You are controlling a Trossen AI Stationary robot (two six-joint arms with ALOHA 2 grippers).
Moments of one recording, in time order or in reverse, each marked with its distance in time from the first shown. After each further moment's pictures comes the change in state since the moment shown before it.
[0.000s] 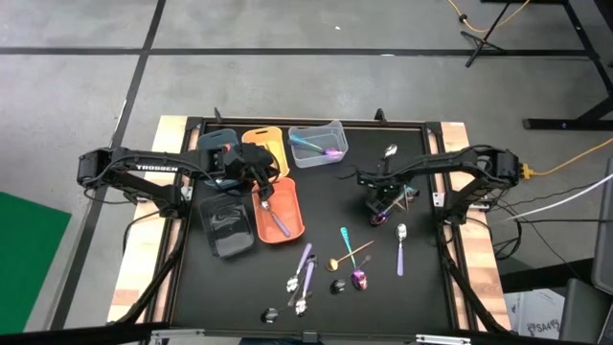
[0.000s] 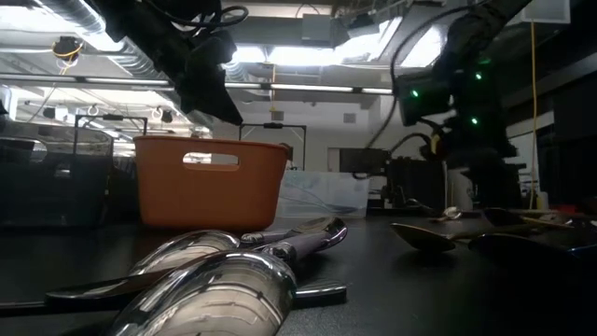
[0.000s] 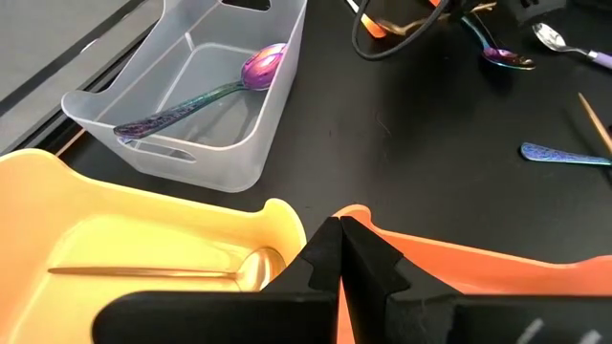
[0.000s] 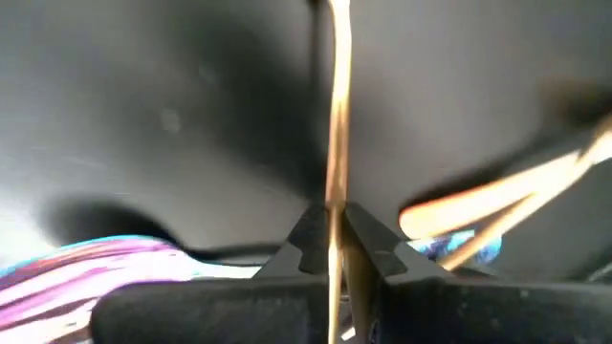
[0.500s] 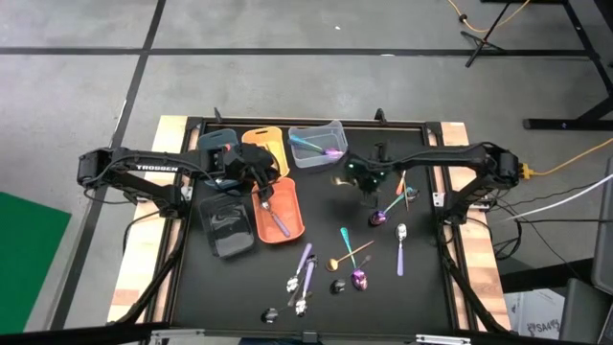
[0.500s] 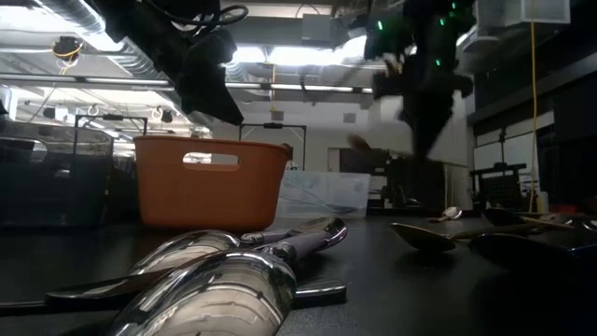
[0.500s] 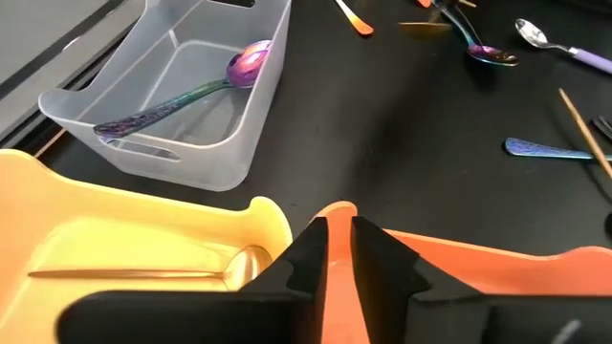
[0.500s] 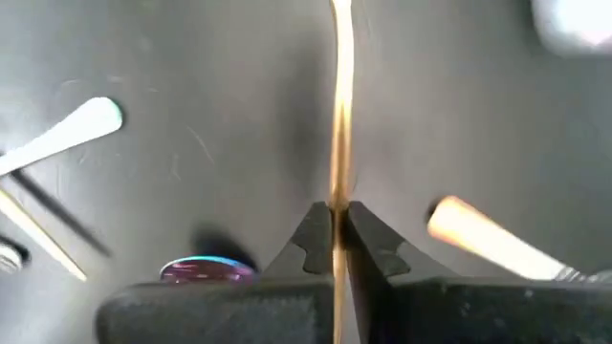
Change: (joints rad) left arm 0.000 0.000 0.000 0.000 0.034 0.003; right arm 0.039 -0.001 0.323 -0.001 -0.103 -0.637
